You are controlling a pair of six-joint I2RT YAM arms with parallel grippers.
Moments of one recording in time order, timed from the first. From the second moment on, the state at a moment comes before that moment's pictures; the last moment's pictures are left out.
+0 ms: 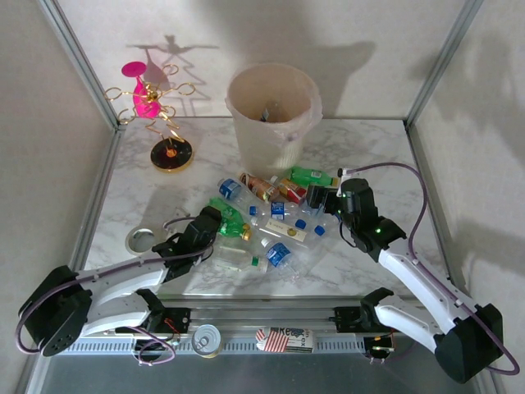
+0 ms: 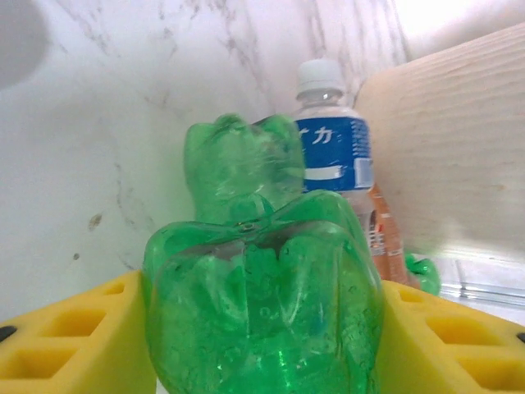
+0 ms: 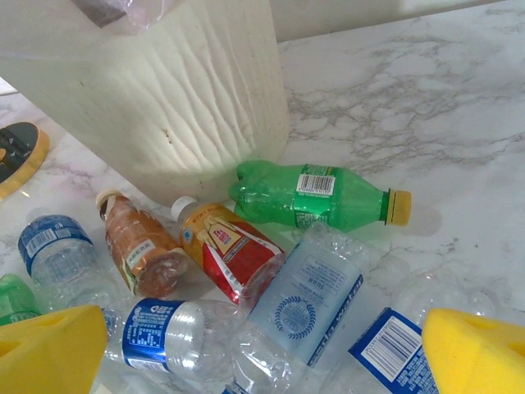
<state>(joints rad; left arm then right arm) -0.72 1.10 0.40 0.05 -0.54 -1.55 0.52 0.96 0.73 -0.28 0.20 0.40</state>
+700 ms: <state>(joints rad) -0.65 1.08 0.88 0.05 -0.49 -1.16 0.52 1.01 0.73 -0.23 0.15 0.41</state>
